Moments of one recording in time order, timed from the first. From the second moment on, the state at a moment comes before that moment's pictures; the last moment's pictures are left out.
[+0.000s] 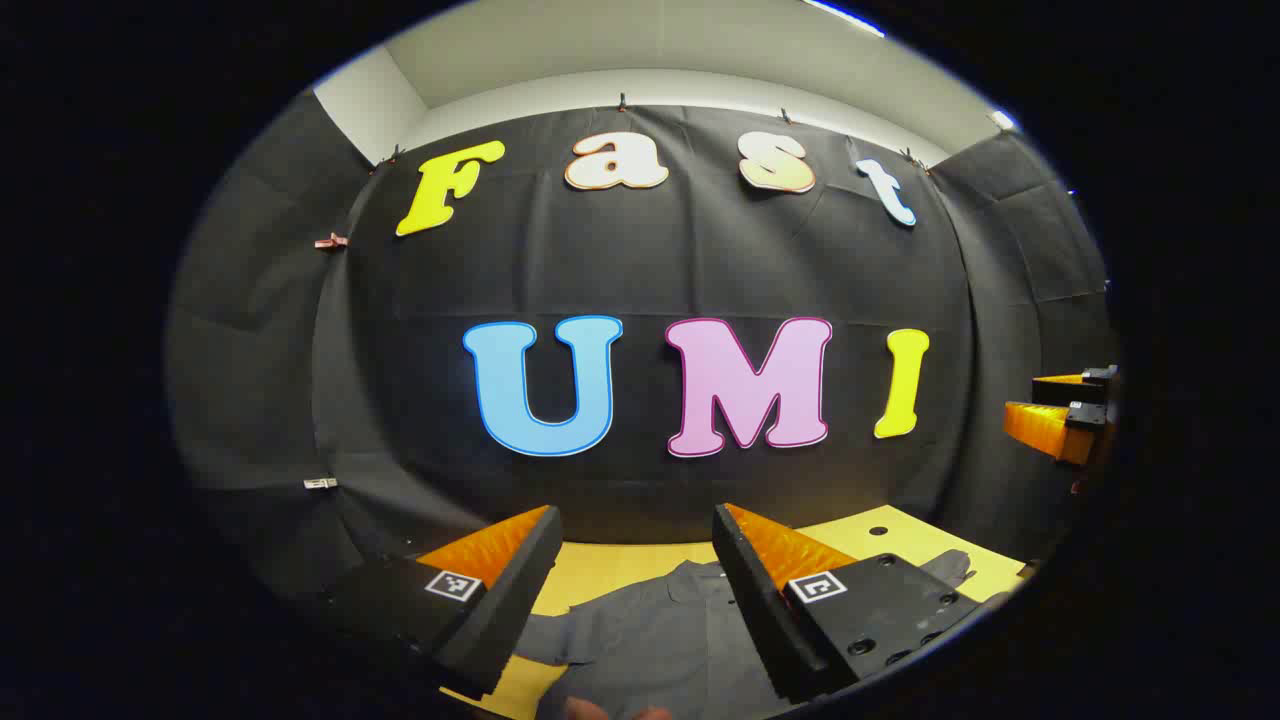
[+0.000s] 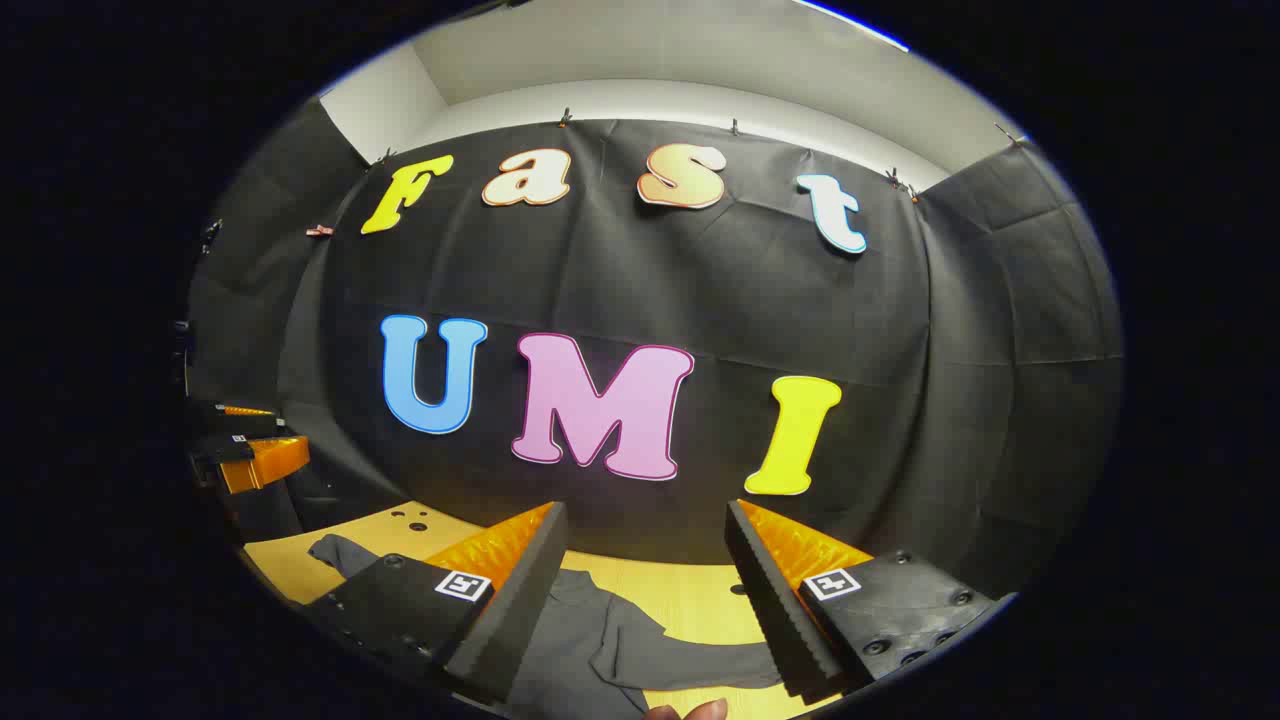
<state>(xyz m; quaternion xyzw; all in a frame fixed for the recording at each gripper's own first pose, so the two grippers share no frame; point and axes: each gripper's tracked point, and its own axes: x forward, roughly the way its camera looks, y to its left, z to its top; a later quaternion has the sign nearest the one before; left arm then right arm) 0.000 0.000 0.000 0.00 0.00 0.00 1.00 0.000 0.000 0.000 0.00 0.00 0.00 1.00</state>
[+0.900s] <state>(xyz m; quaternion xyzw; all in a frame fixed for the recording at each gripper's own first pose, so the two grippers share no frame) 0.010 -0.015 -0.010 0.01 0.01 -0.01 1.00 0.012 -0.013 -0.017 0.00 0.02 -0.01 1.00</state>
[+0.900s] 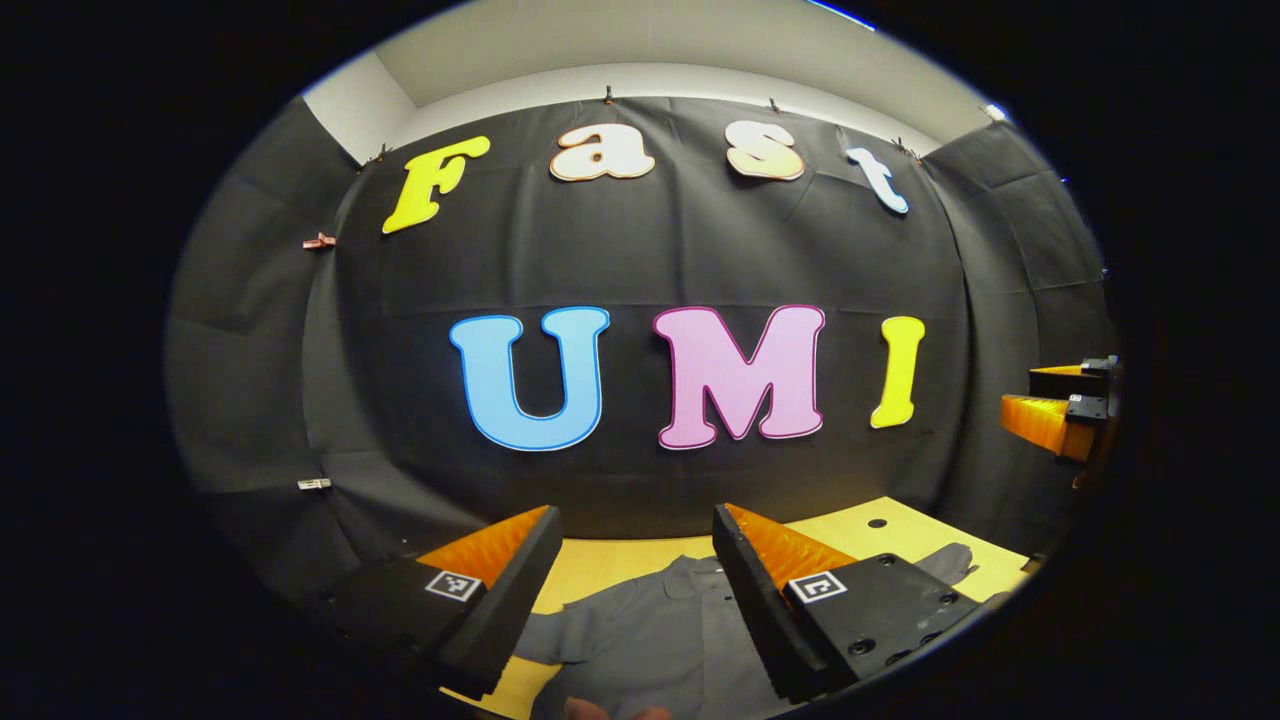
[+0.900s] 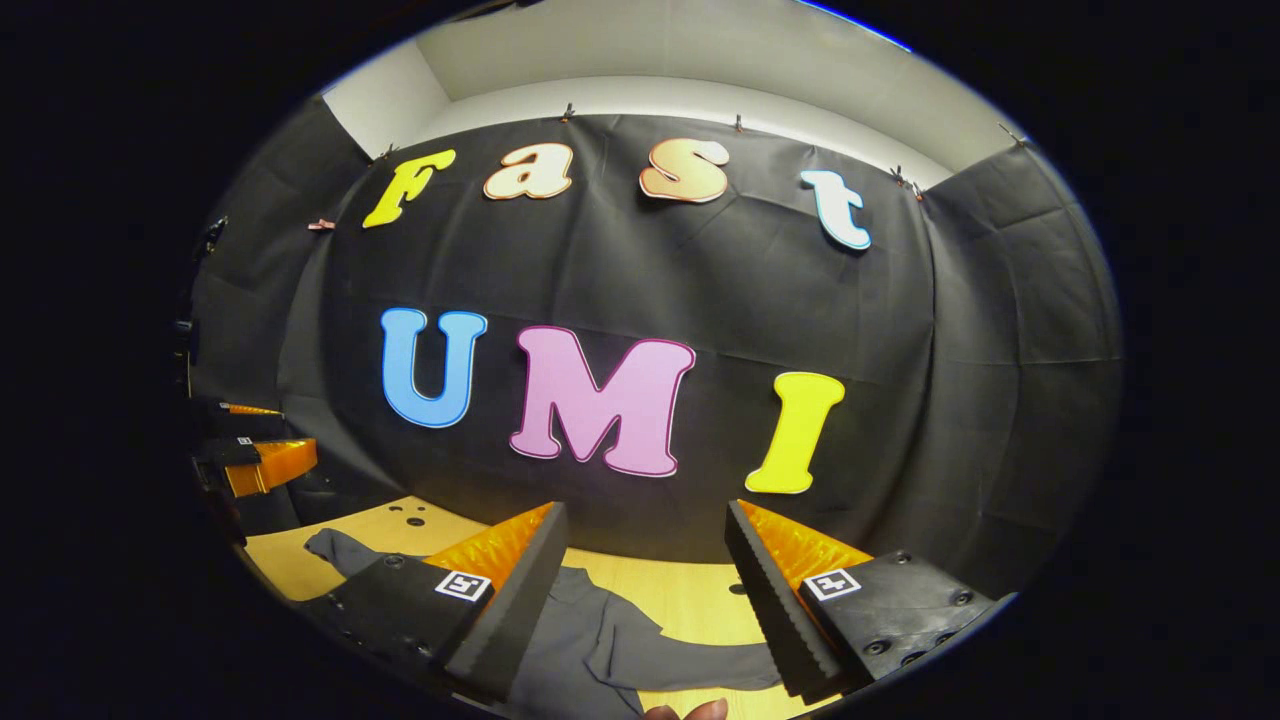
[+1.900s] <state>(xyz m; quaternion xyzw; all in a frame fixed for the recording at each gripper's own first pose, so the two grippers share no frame) 0.023 -0.049 -0.048 0.02 0.08 0.04 1.00 0.064 -0.181 -0.308 0.04 0.30 -0.08 0.95</state>
